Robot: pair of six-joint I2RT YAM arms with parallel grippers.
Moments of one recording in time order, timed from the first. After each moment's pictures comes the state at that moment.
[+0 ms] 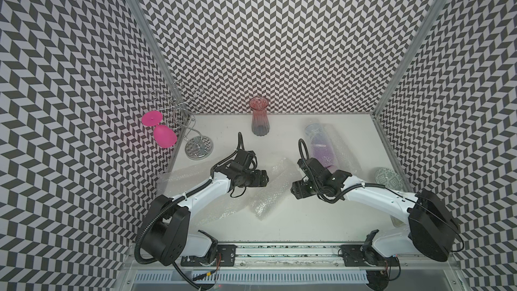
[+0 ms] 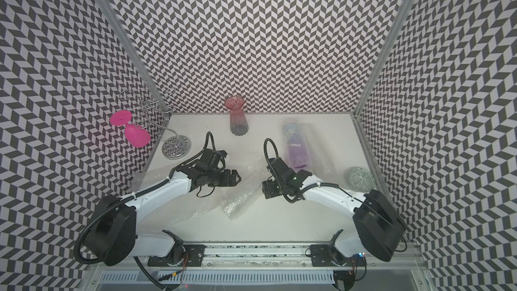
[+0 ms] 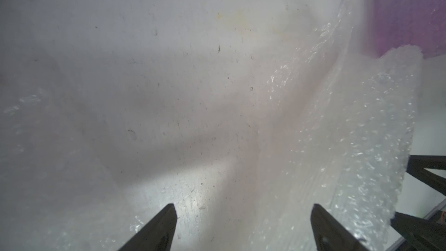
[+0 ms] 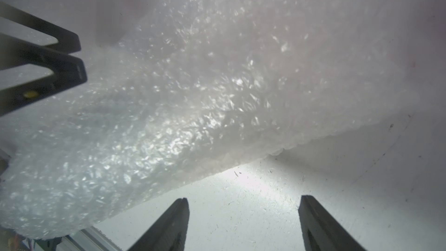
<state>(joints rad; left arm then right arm) -0.50 1.38 0.80 -0.43 0.21 -0.46 0.79 1.43 0.85 -0.48 -0.05 0.49</state>
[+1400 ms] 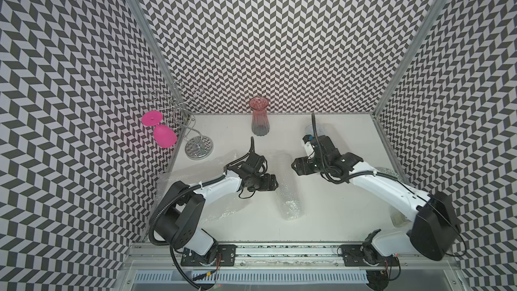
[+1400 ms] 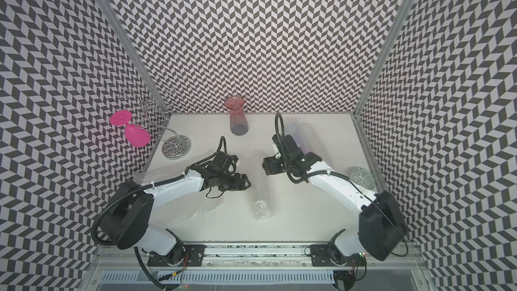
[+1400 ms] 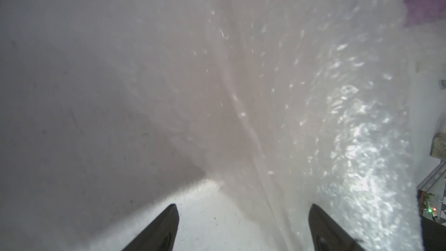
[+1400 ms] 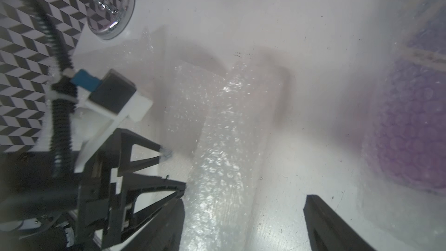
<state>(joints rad) -0.59 1.55 0.86 -0.36 0.30 -0.54 0.64 1.38 1.03 -0.51 -0.12 0.37</state>
